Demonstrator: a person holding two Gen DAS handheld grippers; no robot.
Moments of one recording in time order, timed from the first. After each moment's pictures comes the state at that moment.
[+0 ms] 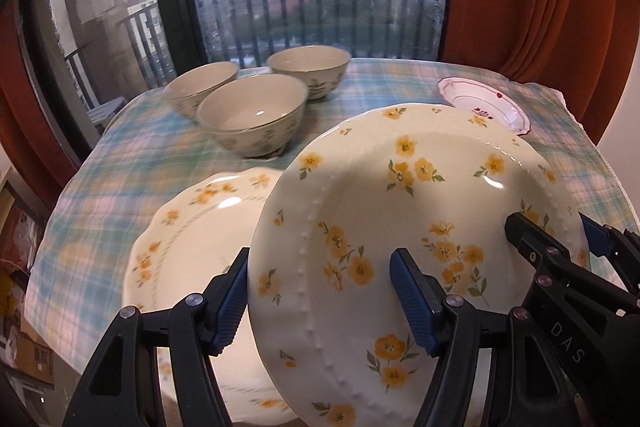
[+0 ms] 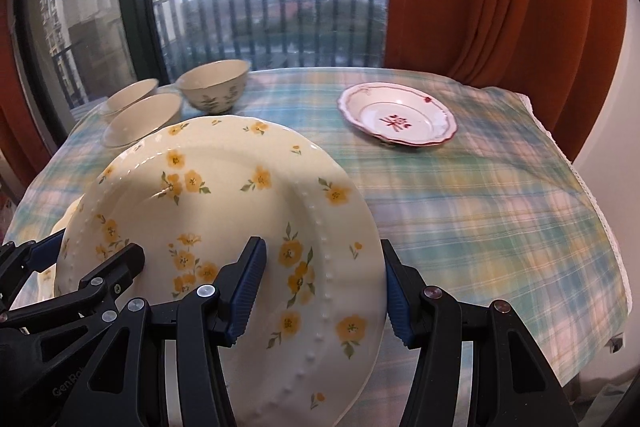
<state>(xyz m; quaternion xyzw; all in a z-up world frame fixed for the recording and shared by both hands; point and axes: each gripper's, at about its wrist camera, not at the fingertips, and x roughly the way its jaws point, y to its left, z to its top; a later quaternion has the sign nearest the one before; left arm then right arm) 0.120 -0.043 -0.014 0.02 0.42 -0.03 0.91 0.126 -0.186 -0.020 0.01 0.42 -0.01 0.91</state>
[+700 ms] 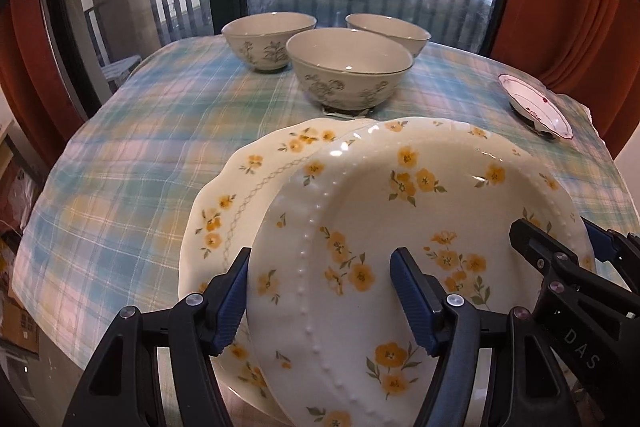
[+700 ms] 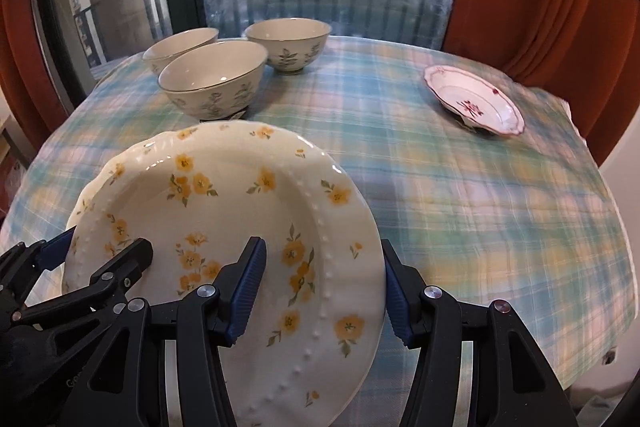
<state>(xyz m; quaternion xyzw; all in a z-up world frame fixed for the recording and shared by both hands) 0.123 0.047 -0.049 -0.03 0.45 -0.01 0.89 0.141 -0.093 -0.041 -0.02 0.47 0.02 0.88</state>
